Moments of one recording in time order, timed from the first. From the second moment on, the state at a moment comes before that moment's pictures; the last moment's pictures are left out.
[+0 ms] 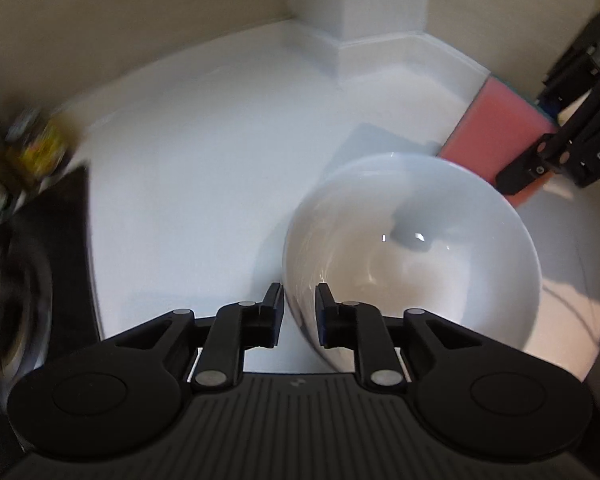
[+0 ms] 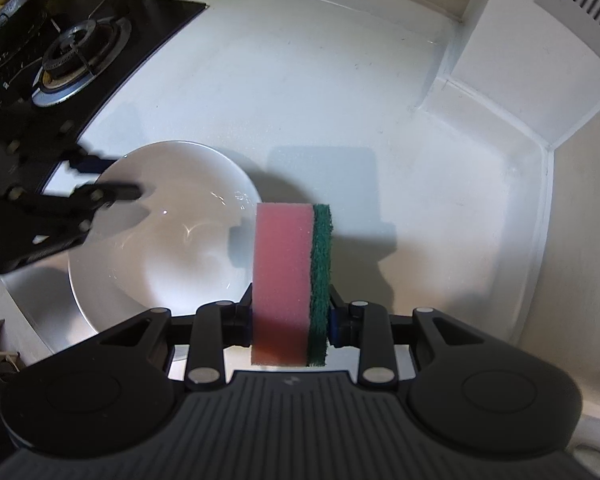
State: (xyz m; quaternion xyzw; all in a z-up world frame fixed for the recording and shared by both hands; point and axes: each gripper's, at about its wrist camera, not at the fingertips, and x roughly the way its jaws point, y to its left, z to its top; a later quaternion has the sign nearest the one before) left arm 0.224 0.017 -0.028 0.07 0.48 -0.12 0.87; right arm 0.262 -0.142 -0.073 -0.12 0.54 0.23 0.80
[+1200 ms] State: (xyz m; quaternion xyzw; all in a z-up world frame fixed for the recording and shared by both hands) left arm 0.247 0.012 -0.030 0.13 0.49 -0.17 0.84; right arm 0.269 -0.145 -0.074 -0.12 0.53 0.24 0.80
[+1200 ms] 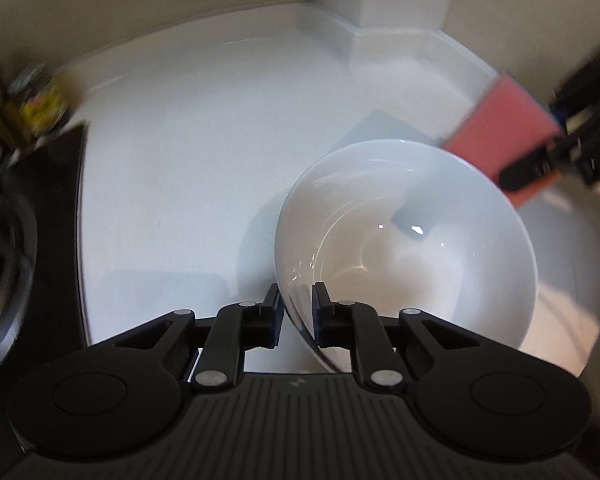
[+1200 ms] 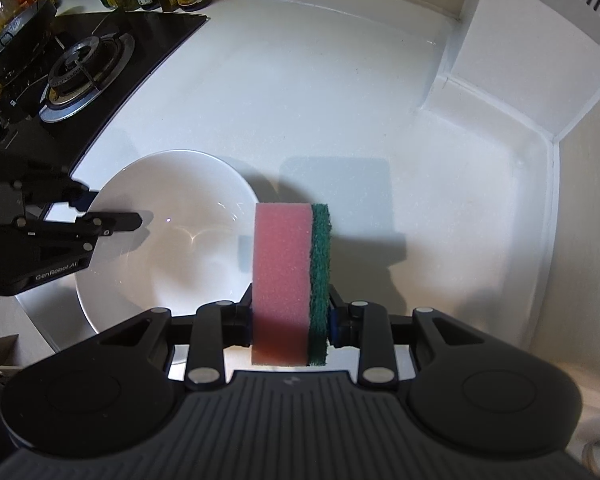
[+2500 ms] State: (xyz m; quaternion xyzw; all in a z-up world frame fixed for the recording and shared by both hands) left arm 0.233 0.015 -0.014 0.07 0.50 -0.14 0.85; right arm 0.280 -0.144 -0.074 -0.14 0.51 0.25 0.81
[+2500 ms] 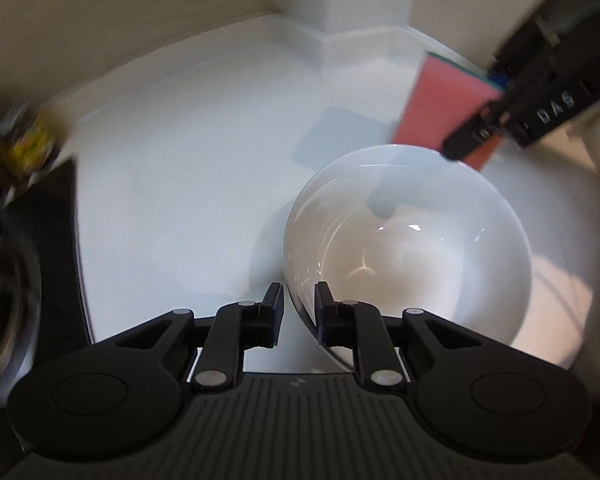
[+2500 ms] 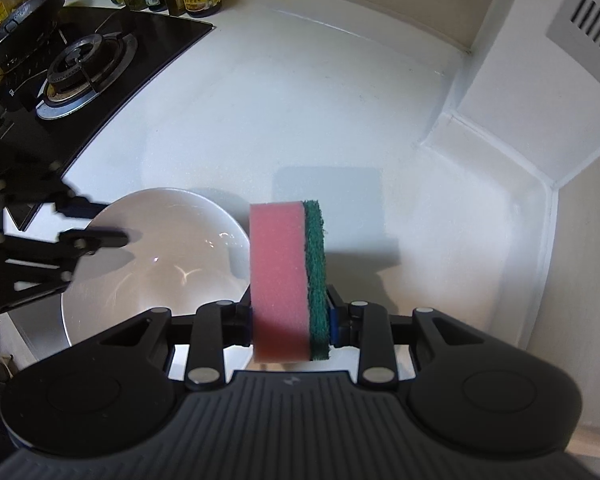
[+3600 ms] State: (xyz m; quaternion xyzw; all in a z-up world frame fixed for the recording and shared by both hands) left arm 0.259 -0.004 -0.021 0.19 0.50 -0.18 0.82; right arm 0.274 -0.149 -0.072 -0.16 0.49 0.27 0.81
